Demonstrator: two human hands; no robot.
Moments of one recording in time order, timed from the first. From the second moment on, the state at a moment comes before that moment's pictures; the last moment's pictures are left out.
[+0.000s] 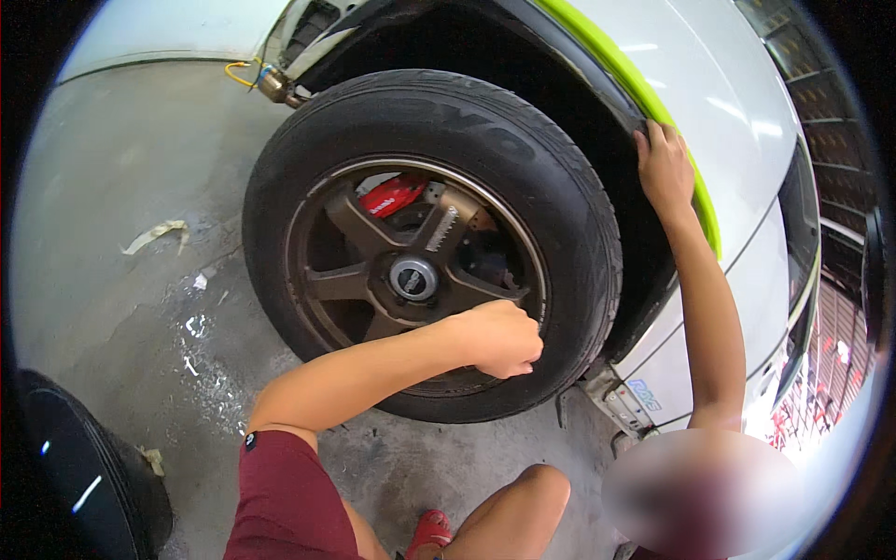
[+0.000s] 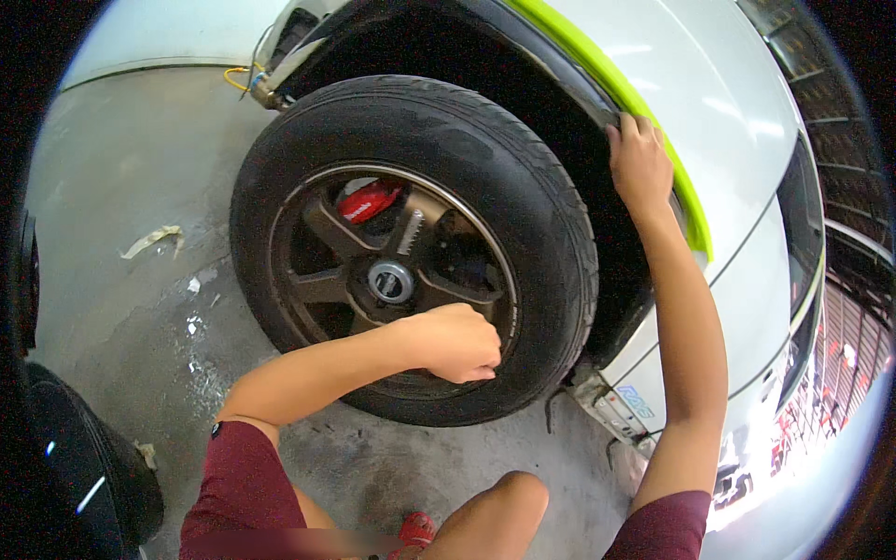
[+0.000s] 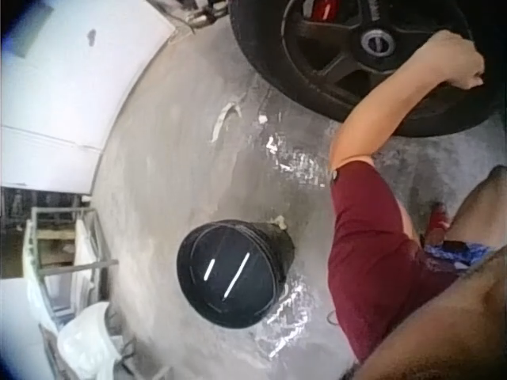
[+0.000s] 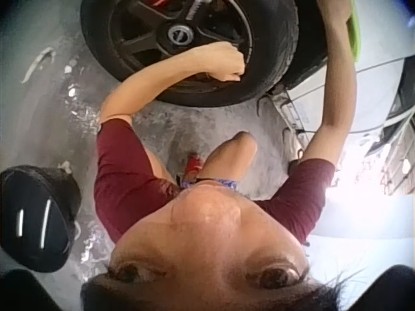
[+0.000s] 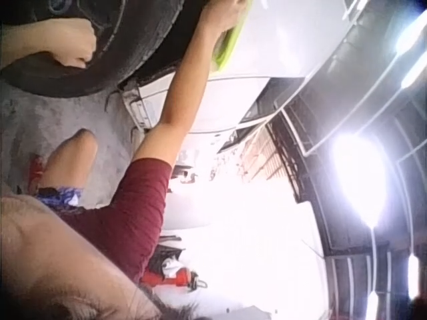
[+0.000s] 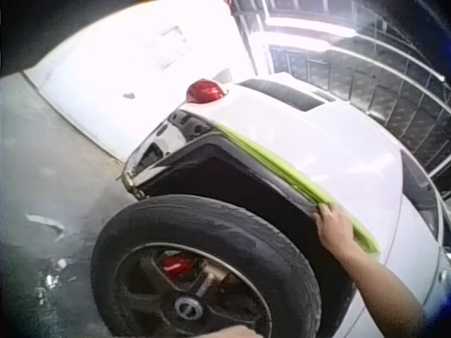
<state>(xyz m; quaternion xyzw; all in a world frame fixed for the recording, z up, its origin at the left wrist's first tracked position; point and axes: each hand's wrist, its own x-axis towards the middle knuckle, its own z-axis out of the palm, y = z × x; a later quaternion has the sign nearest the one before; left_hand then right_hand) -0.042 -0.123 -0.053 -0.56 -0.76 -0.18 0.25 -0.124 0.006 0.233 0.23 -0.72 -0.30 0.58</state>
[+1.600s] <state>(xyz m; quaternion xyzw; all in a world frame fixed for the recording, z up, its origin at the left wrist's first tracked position) -0.034 -0.300 -0.036 0.07 -0.89 -0.18 0.42 -0.132 -0.185 -0.391 0.49 -0.80 0.31 -0.17</state>
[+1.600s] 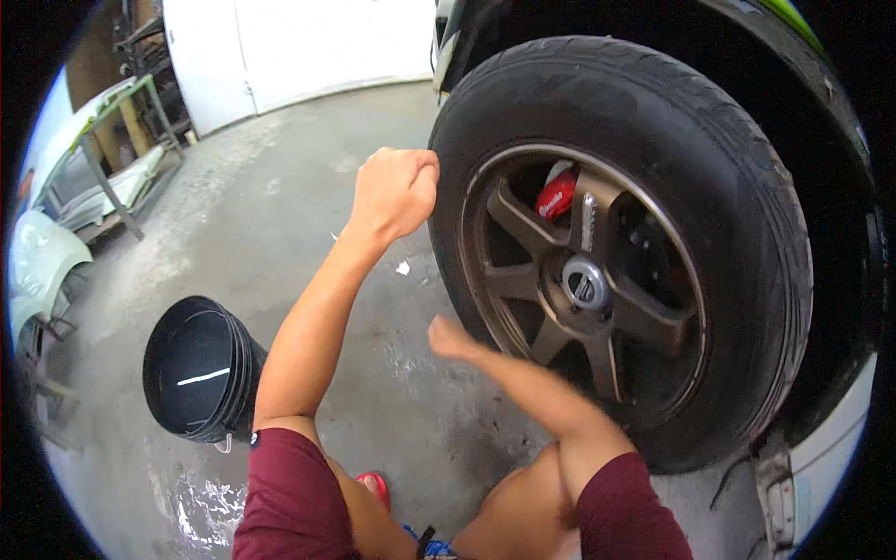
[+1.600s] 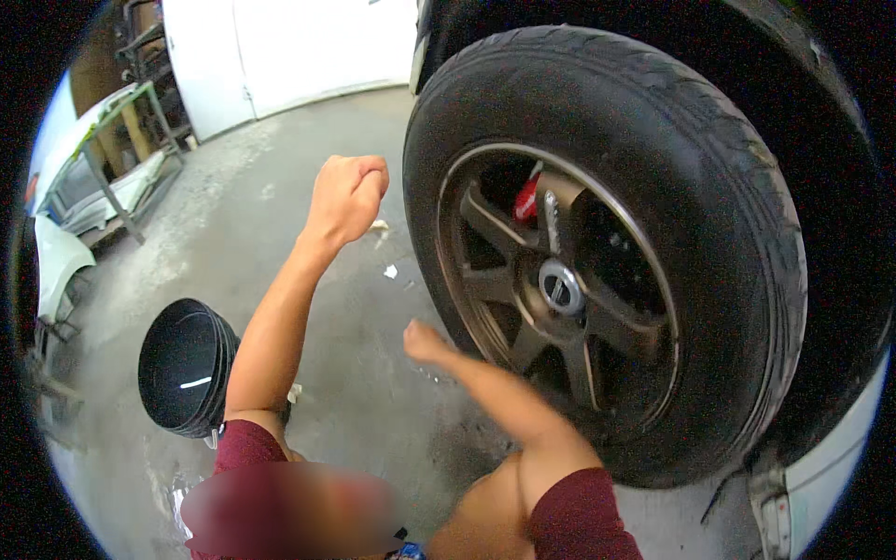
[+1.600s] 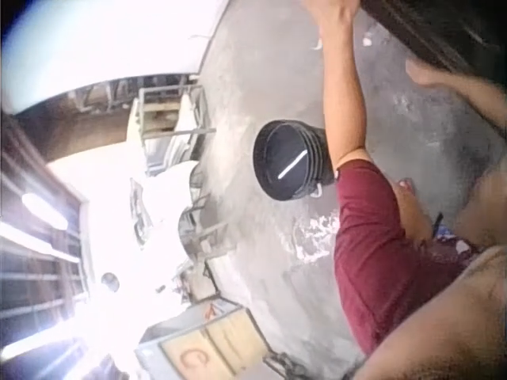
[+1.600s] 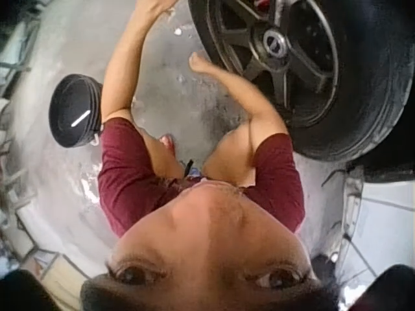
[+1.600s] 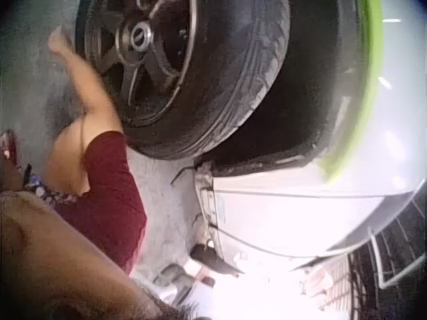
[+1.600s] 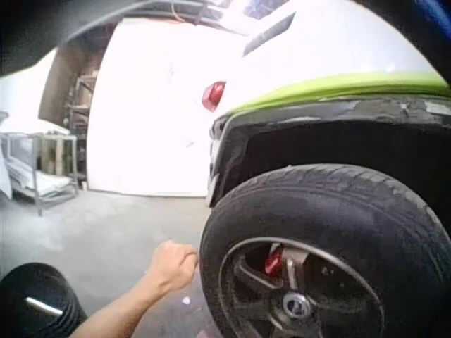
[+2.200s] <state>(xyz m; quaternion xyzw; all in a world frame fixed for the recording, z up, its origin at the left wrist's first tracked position) -0.199 -0.428 0.015 0.22 -0.77 -0.25 0.53 -0.075 -0.192 -0.334 0.48 -0.71 0.42 -0.31</state>
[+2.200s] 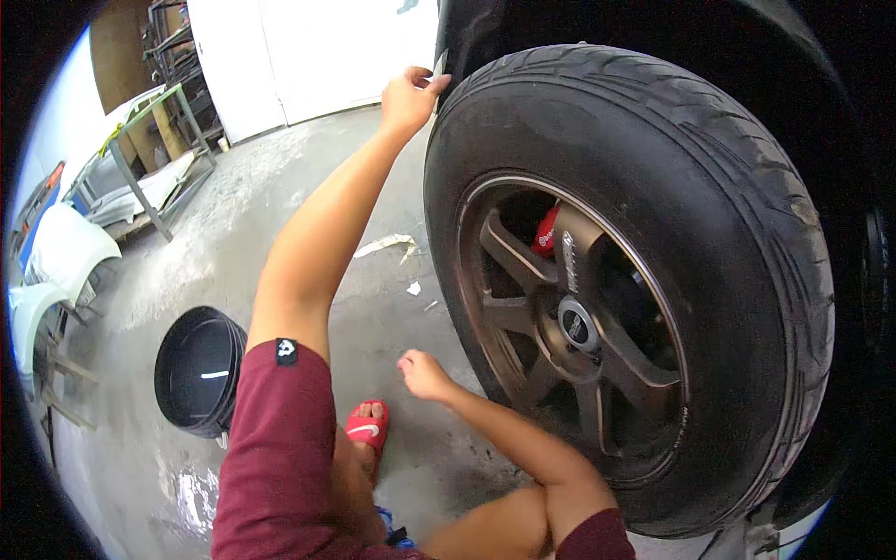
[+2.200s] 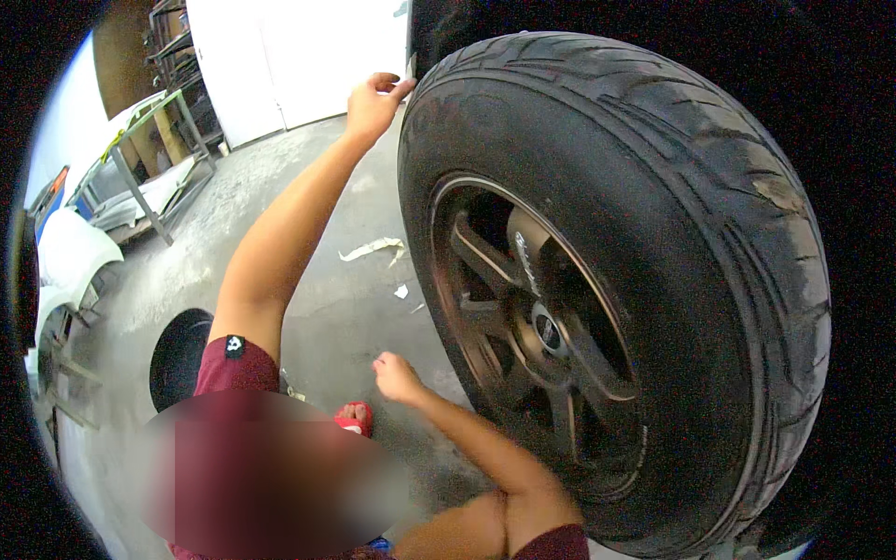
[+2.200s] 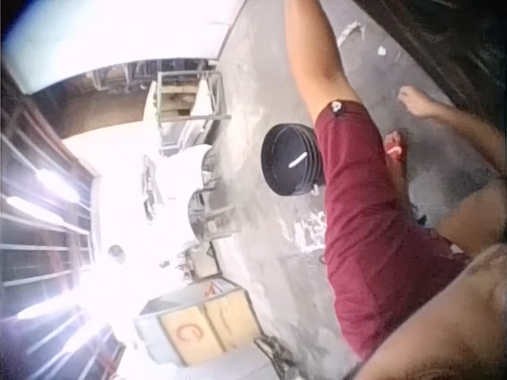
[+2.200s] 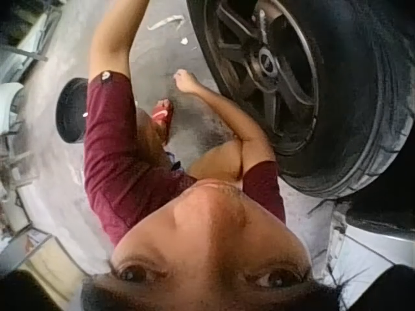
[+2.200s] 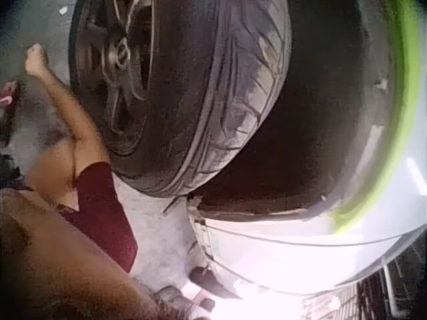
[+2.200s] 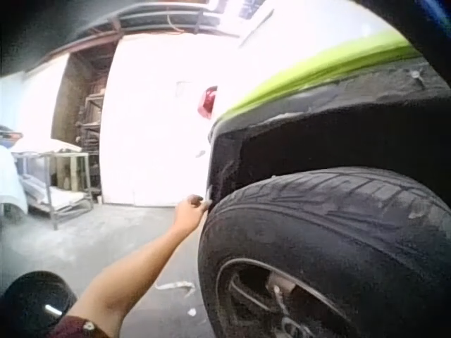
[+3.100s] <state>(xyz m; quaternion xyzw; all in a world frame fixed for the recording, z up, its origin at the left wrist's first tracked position) -0.296 -0.485 0.000 -0.11 -0.59 -0.11 0.79 -0.094 -0.094 -0.334 0.22 -0.80 0.19 -0.53</state>
